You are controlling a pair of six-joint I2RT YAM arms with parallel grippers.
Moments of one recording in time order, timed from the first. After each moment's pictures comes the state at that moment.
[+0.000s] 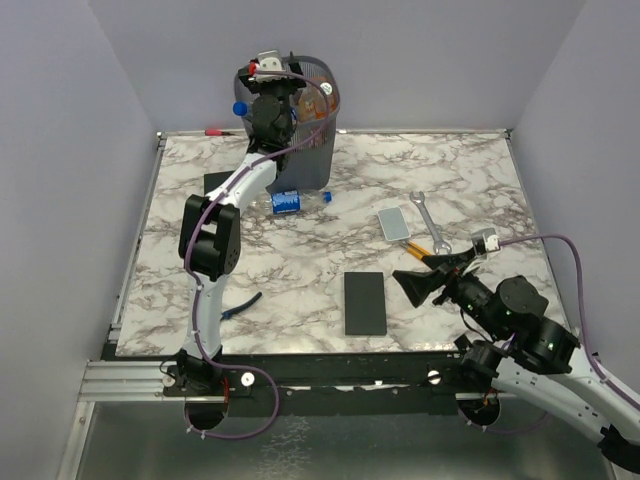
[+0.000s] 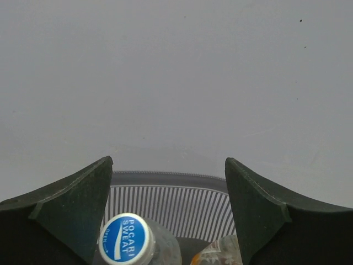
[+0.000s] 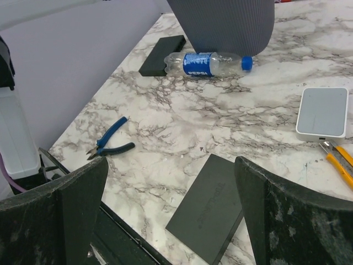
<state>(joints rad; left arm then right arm) -0.35 2.19 1.89 0.84 -0.45 0.04 0.93 0.32 0.59 -0.31 0.27 0.43</state>
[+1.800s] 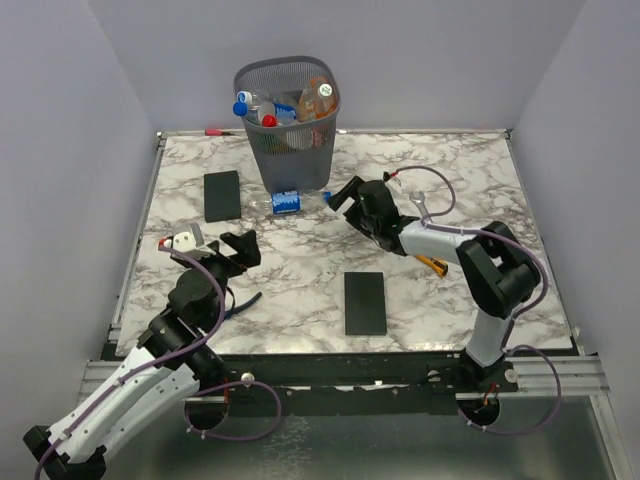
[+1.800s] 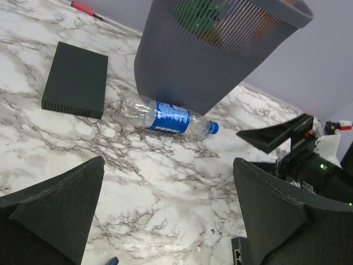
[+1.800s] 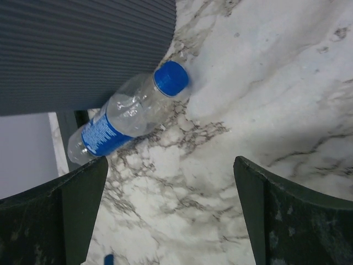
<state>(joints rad) -0.73 0.41 0.49 -0.13 -0.71 -0.52 0.62 1.79 1.02 0.25 0.22 1.03</state>
